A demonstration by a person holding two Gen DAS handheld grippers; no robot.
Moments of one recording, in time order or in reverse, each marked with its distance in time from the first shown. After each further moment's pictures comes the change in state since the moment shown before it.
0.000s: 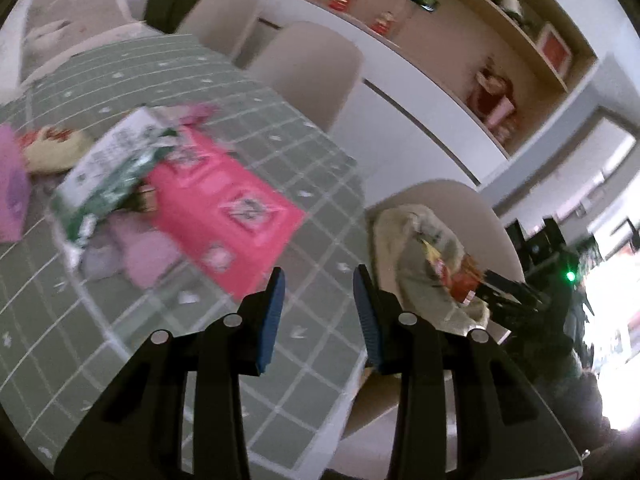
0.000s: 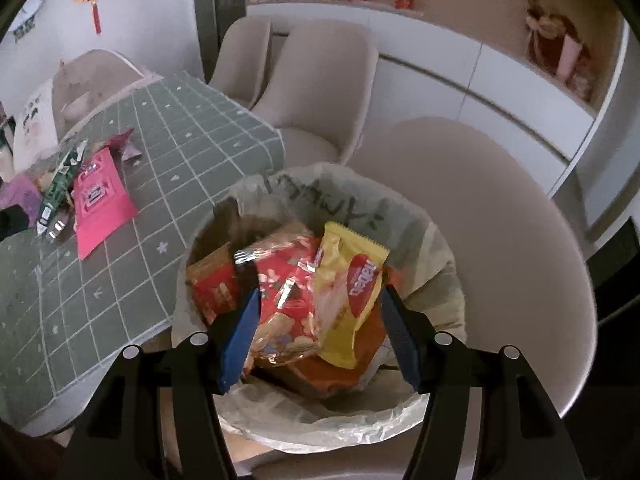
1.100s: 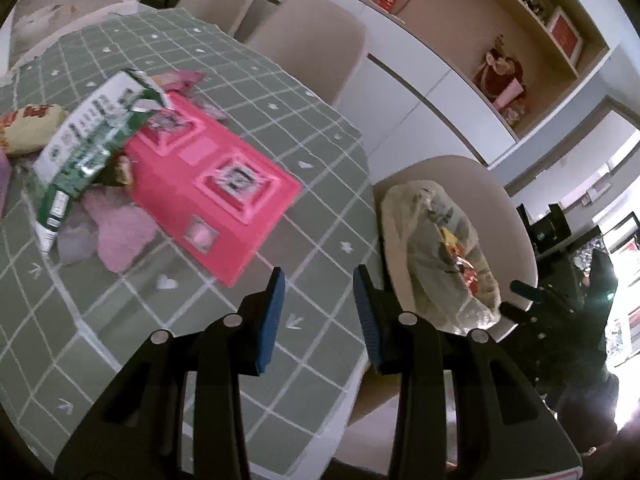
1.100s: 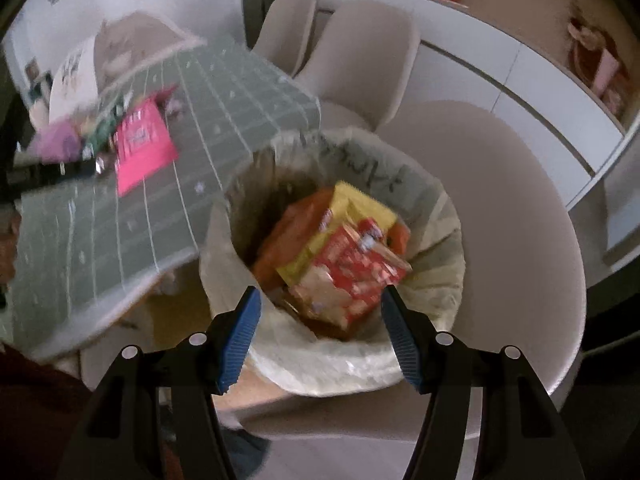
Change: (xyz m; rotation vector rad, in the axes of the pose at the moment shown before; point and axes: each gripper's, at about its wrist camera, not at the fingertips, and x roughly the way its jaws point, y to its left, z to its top) left arm 0.029 0.010 -0.009 -0.031 0.066 0.026; right arm -0.032 0.000 -0.020 -0.123 0.068 0.080
